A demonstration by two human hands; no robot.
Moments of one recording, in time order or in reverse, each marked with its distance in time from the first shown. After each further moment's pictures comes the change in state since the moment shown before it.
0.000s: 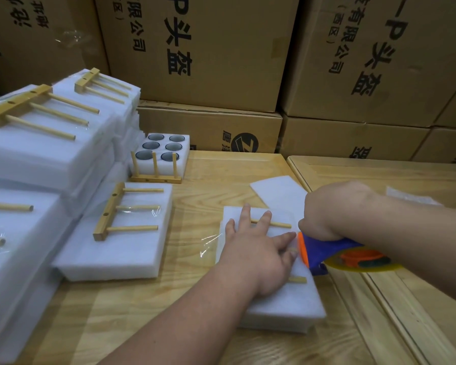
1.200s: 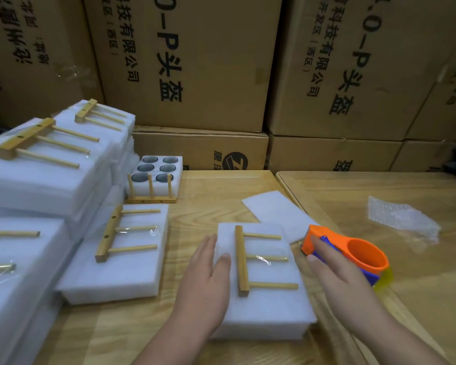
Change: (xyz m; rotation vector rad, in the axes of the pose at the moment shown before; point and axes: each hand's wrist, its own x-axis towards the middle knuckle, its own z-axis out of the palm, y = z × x) left_hand -0.063 -0.042 0.010 -0.889 0.471 -0.278; right_hand -0.055 -0.029 0.133 1.656 0.546 -0.025
